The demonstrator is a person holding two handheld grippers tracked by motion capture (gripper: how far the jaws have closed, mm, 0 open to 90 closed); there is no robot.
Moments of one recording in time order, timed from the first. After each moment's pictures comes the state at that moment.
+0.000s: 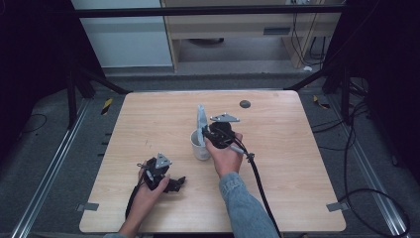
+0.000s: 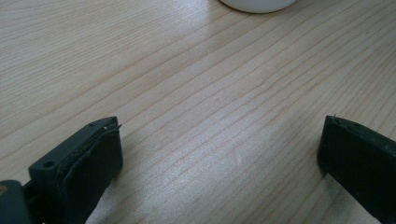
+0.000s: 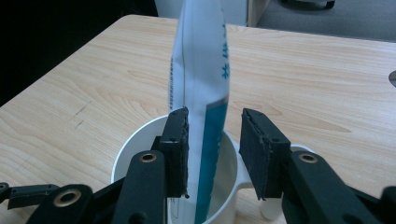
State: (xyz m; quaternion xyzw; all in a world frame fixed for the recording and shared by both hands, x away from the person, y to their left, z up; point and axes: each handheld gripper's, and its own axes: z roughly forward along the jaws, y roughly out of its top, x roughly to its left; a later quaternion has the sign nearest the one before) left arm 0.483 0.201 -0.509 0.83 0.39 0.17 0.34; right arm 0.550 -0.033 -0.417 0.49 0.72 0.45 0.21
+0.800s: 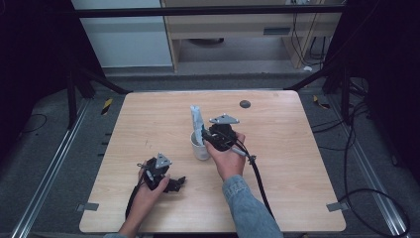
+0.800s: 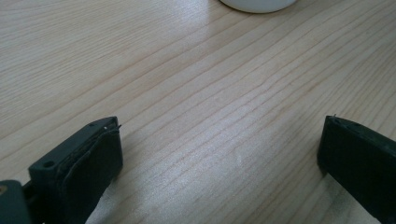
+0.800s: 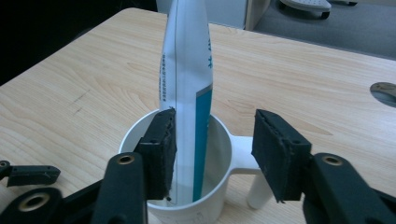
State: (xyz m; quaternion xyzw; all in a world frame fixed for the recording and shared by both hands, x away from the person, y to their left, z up) left arm 0.483 0.201 -0.509 0.83 0.39 0.17 0.34; right arm 0.538 -0.036 -0.408 0.46 0.74 0.43 0.24
